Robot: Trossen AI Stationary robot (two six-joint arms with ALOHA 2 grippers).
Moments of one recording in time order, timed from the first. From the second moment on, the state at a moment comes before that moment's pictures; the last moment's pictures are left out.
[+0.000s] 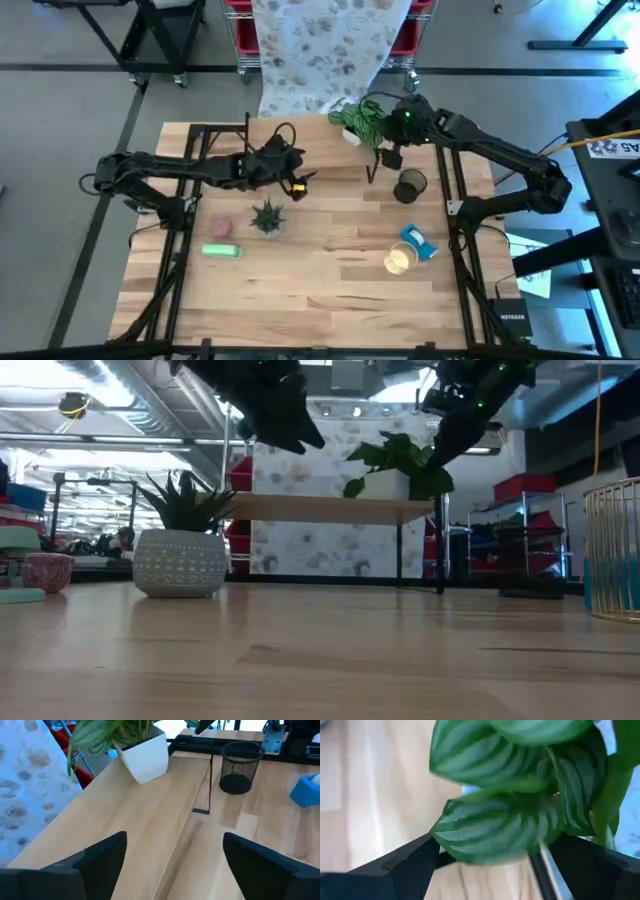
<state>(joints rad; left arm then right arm) 0.15 1.41 1.02 -0.09 -0.43 0.00 -0.62 1.27 1.10 -0.61 -0.07 -0.45</state>
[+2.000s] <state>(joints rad) 0.36 1.49 1.02 0.02 -0.18 0.22 -0.62 1.47 1.19 -0.50 -0.14 -0.57</state>
